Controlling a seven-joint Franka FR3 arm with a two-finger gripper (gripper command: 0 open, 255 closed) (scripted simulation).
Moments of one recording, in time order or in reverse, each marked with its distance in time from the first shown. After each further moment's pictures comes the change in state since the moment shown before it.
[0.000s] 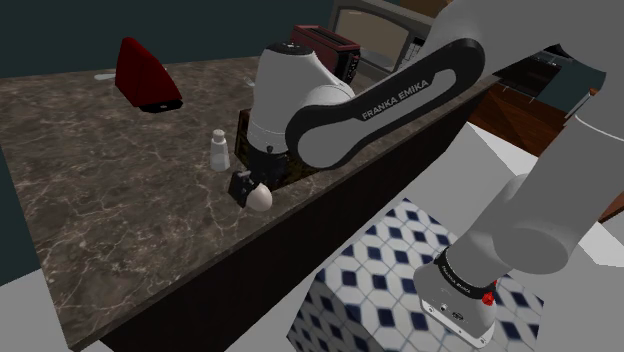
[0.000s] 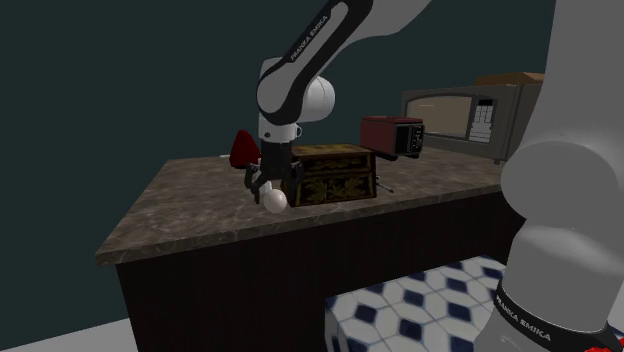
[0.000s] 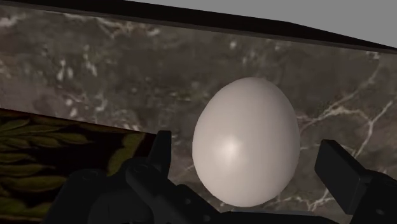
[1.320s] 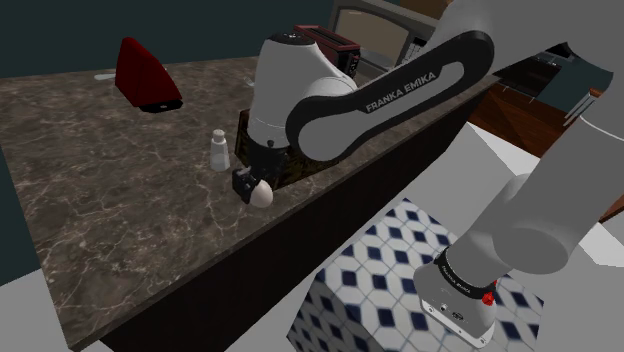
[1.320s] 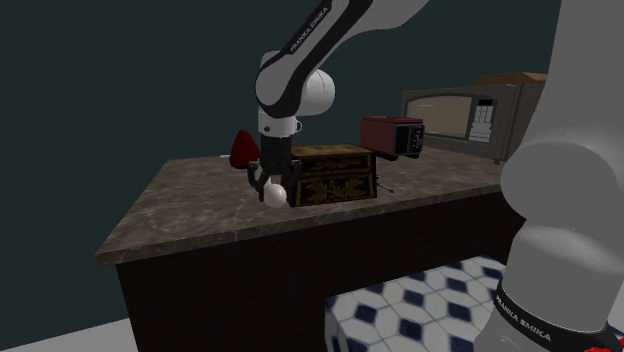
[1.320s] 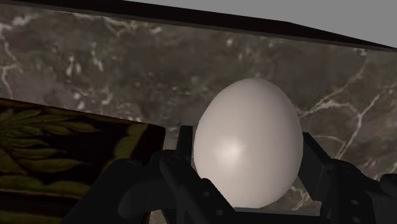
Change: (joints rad) arm -0.002 -0.025 0.003 0.010 0.018 -0.033 -0.011
